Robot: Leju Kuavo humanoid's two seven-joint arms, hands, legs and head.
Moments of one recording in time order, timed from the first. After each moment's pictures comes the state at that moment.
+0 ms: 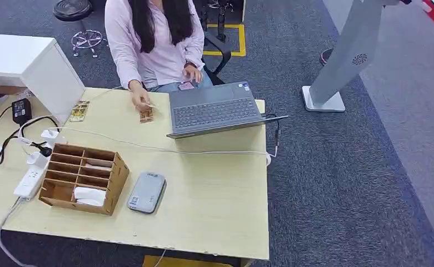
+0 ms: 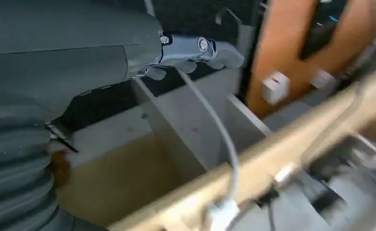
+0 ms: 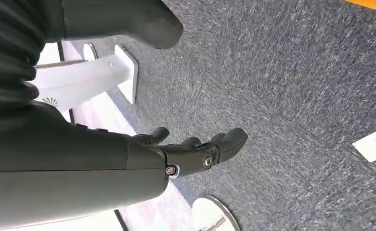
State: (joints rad) left arm -0.04 -0.11 1.00 -0.78 0.53 -0.51 -0.48; right arm -0.09 0.24 -0.98 -0.18 1.51 -0.31 0.24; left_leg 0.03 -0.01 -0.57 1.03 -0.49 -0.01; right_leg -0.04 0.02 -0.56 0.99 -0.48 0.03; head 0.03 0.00
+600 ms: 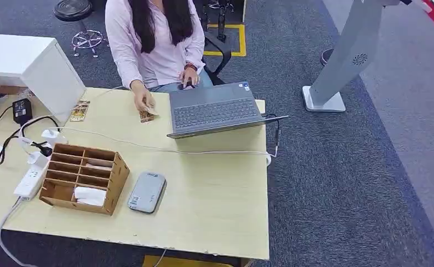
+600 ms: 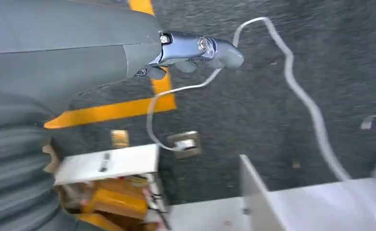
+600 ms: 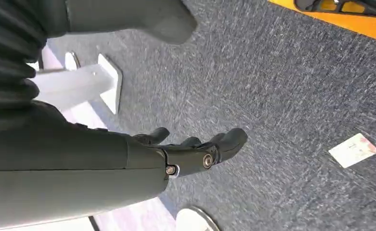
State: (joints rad) left arm -0.03 -0.08 0.99 -0.36 0.36 -0.23 -0.45; right arm -0.06 0.21 -0.84 -0.21 1.29 -0.24 0.14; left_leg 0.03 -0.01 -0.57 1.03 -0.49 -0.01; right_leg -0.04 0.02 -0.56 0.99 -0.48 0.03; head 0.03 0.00
